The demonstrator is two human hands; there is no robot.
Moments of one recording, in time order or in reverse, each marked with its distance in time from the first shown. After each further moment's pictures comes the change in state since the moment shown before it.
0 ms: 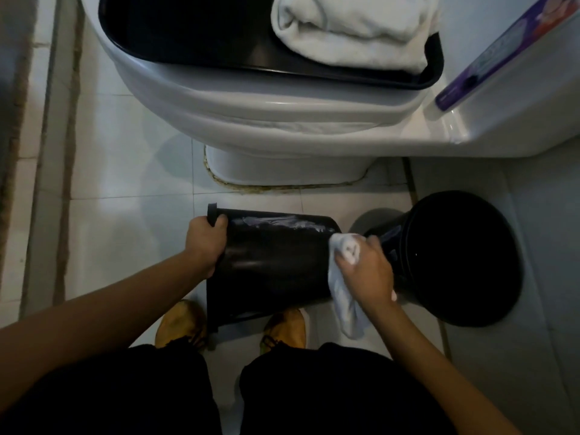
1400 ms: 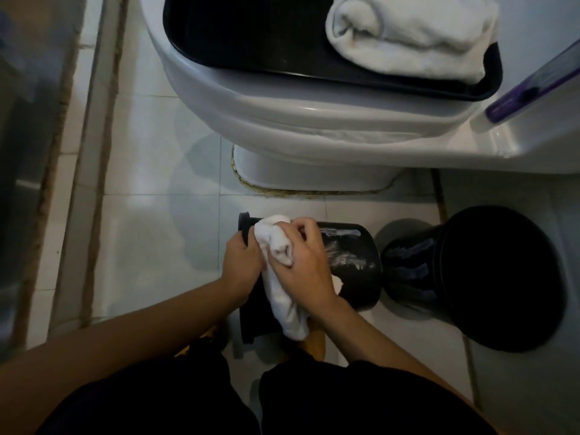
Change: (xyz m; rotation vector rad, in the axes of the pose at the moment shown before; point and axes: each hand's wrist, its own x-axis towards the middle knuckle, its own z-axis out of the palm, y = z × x) left_hand -0.016 -0.034 0.008 -0.174 -0.048 0.136; right_hand -0.017 -0.132 0.050 0.366 -0.044 -0.502
